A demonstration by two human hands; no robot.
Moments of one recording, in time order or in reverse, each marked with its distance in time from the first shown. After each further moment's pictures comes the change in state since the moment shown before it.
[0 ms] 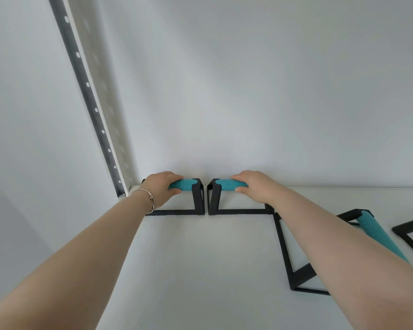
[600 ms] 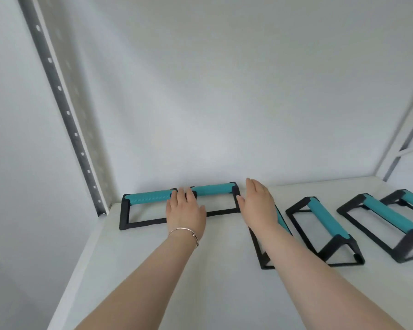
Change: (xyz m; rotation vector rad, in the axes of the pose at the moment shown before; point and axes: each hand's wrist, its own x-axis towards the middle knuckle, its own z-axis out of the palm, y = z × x) left_hand -0.062 0.158 0.033 0.027 0.230 -0.200; right_hand -0.113 -0.015 0.025 -0.049 0.635 0.402
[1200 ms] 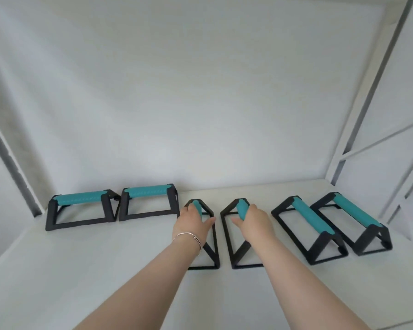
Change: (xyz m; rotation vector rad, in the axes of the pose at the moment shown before) left_hand -0.045 0.214 0.036 -0.265 -0.279 -0.134; right_hand -0.020 0.186 -0.074 0.174 -0.367 0.412
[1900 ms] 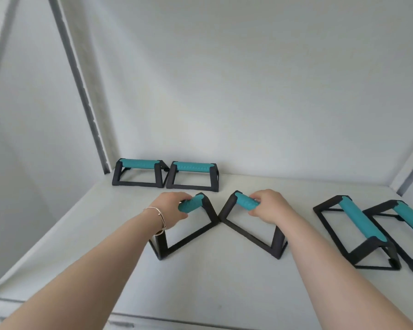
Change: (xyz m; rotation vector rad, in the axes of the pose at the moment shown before) left_hand -0.051 -0.112 -0.086 0.127 -0.038 0.054; right_hand -0.013 -0.034 -0.003 -0.063 -0.281 -0.394
